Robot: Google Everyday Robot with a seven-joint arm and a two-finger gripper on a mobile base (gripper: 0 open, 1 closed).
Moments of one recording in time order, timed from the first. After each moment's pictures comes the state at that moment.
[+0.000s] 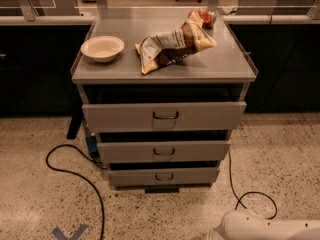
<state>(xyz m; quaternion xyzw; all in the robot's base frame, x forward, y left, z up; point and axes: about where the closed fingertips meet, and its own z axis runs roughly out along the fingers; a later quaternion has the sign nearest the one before) 0.295 -0.136 0.334 -0.53 0.81 0.23 0.05</state>
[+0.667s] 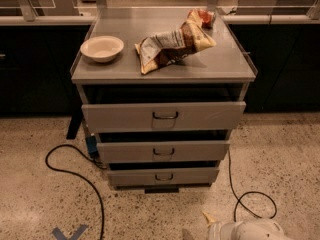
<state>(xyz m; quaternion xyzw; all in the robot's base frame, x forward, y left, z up) 0.348 -0.140 0.380 -0.58 0.76 0.15 0.24</state>
